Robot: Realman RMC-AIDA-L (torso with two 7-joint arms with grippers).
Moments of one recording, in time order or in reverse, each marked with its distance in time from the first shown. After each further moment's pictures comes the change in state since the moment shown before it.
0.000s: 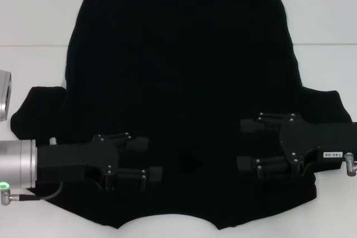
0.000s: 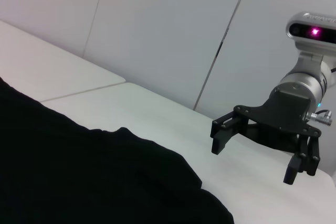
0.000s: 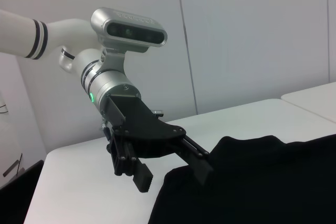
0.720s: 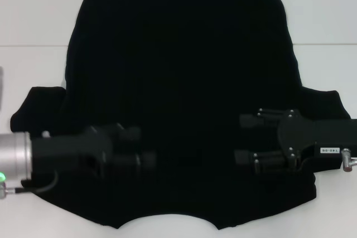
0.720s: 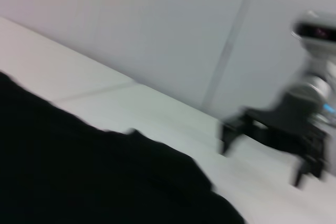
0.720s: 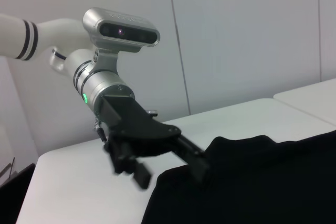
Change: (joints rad) left arm -0.008 0.004 -0.046 0.005 0.004 -0.022 -0.039; right arm 0.003 0.006 0.011 0.000 0.004 0.021 0.009
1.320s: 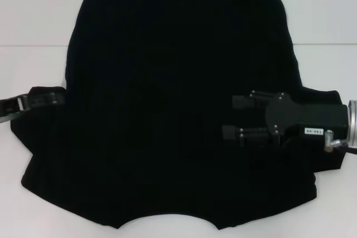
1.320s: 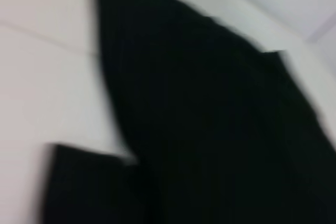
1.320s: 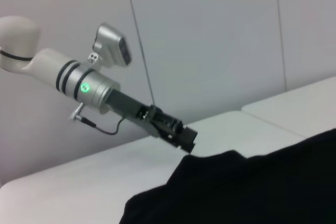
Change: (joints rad) left arm -0.019 0.052 -0.143 0.195 0.231 -0.358 -0.793; right arm 0.027 0.032 0.027 0.000 0.037 0.089 0.055
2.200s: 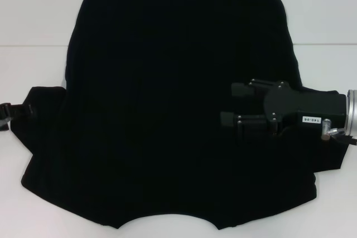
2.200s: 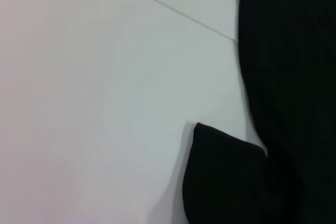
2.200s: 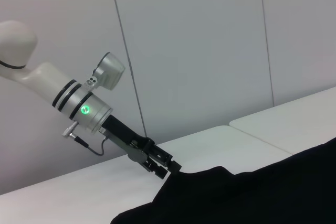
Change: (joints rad) left arm -0.045 0.017 0.020 -0.028 0.245 -0.183 -0.215; right arm 0.017 -0.001 0.009 0.000 0.022 0.022 0.009
